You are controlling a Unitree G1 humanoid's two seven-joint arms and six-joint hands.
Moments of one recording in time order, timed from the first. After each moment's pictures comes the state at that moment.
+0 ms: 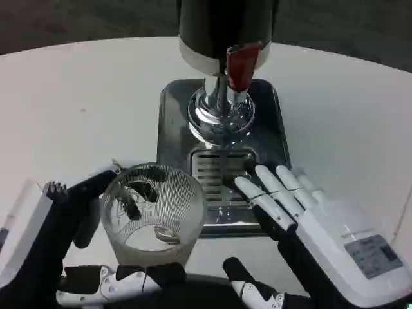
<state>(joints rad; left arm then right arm) 0.15 0.35 0.22 -0.23 0.29 -0.74 -0.03 0.30 -0.25 0.21 -0.85 -0.99 -0.10 0.24</state>
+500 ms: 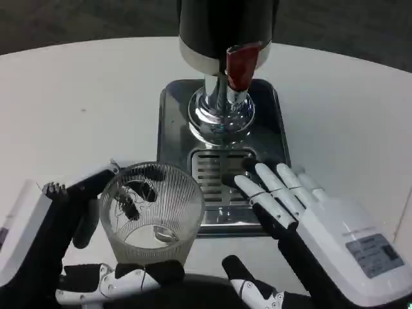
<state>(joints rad) 0.15 0.35 0.22 -0.23 0.29 -0.72 -0.03 0.30 -0.23 0.21 -0.86 -0.99 -0.10 0.25</state>
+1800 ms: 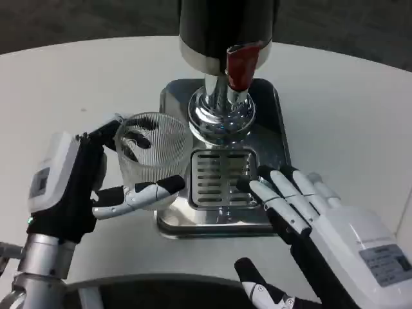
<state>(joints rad) -0.33 0.35 0.10 0.37 0.53 -0.66 0.27 0.39 -0.16 0.20 -0.90 -1.04 -0.09 0.26</state>
